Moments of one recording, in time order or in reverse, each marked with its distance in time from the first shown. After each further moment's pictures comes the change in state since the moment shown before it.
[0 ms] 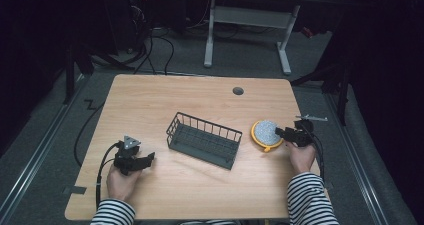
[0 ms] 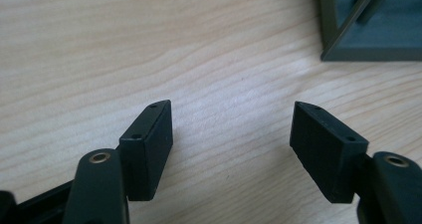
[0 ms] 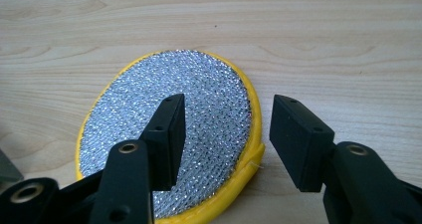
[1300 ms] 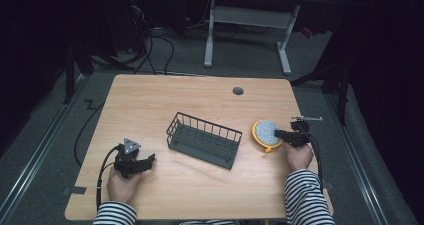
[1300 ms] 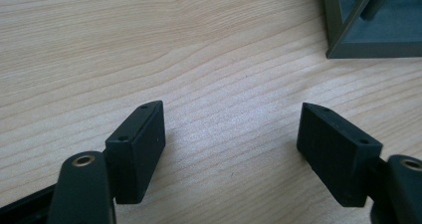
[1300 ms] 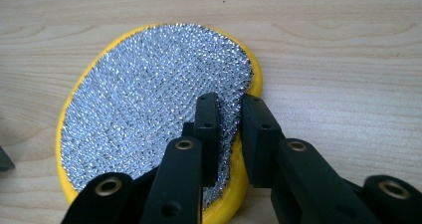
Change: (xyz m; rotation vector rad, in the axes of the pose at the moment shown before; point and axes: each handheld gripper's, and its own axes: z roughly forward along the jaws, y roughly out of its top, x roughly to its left) left arm -0.003 -0.007 0.001 -0.037 0.026 0.016; right arm -0.003 -0.003 0.016 0.058 0.037 -0.006
